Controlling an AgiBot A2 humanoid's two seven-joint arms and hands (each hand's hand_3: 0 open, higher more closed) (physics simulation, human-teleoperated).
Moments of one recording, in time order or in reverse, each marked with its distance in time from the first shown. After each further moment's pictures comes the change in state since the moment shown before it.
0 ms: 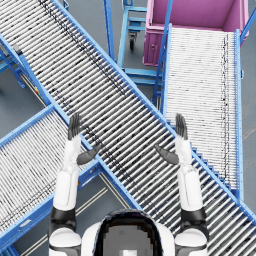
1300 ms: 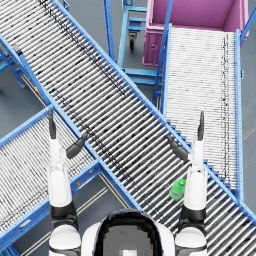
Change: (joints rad) left arm 0.086 0.040 -0.173 -0.003 0.381 0.000 0.000; right arm 0.035 -0.047 -0.173 0.022 0.381 0.000 0.000
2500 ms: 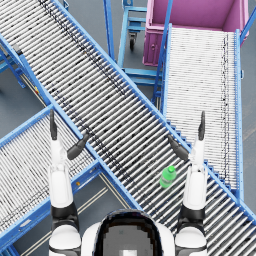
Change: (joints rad) left arm -0.005 0.016 0.002 -0.018 0.000 0.000 0.000; right arm 0.011 -0.018 -0.011 -0.001 0.000 0.000 0.000
